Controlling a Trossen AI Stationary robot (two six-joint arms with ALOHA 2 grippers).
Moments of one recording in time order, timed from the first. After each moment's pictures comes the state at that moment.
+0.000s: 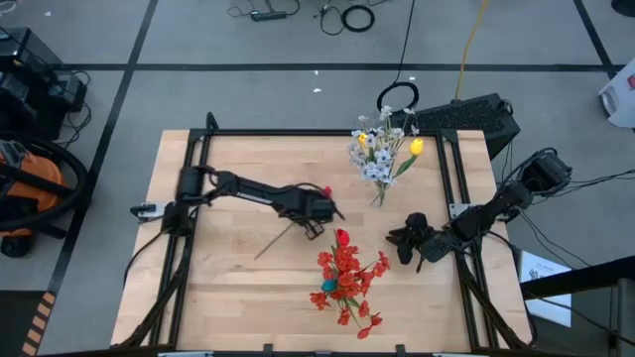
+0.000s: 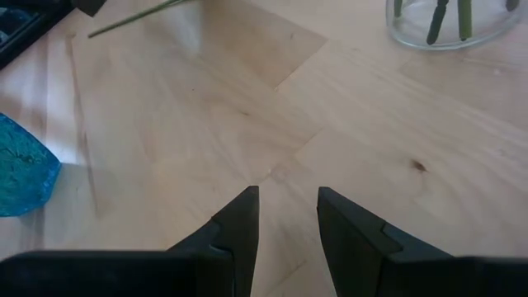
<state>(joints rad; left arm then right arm) 0.02 2.09 1.44 -0.86 -0.27 -0.58 0.56 1.21 0.04 0.39 0.66 1.14</state>
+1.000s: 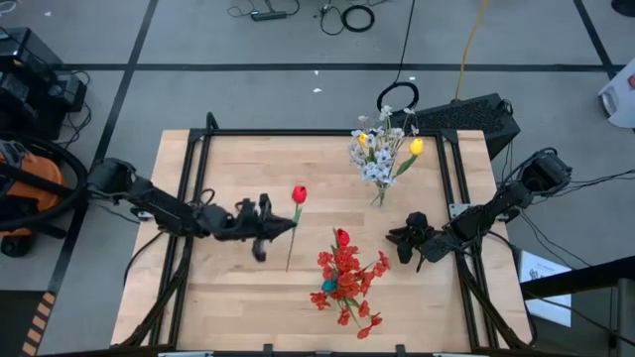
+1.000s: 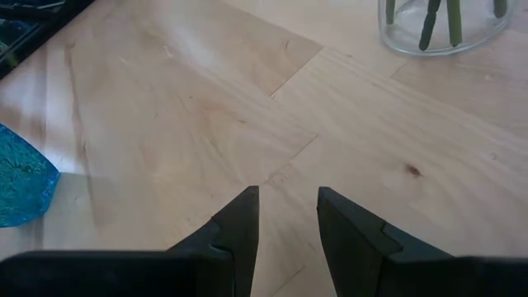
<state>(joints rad) -0.29 1.34 0.39 1.14 -0.33 -0.28 0.56 1.21 0.04 0.39 0.68 1.15</state>
